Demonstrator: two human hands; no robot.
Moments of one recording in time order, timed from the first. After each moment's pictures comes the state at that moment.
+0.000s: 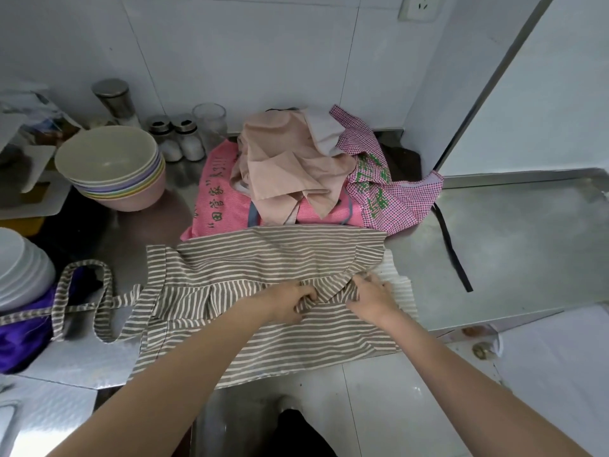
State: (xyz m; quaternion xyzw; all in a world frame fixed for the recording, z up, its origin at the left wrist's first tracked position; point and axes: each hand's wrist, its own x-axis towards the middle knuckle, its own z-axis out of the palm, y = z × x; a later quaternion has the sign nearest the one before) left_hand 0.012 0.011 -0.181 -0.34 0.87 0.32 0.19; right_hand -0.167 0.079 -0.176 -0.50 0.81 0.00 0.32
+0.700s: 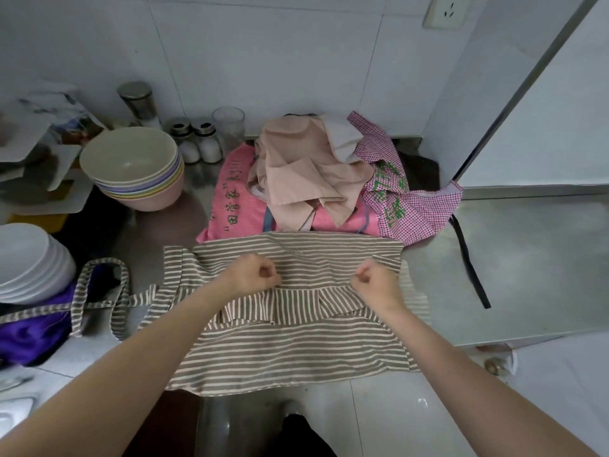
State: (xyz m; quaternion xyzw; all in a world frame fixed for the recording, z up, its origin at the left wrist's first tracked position) left_hand 0.072 -0.033 -0.160 -0.50 0.79 0.35 0.00; right_hand -0.155 0.050 -0.162 -0.49 0.80 -0.20 0.27
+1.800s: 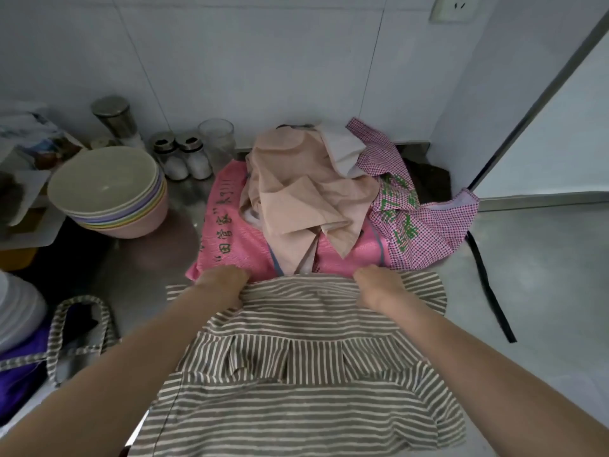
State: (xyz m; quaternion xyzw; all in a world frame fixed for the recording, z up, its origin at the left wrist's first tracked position) left_hand 0.070 -0.094 -0.167 -0.50 0.82 0.10 0.26; right_hand -0.179 -0.029 -0.162 -0.65 0.71 0.20 0.15
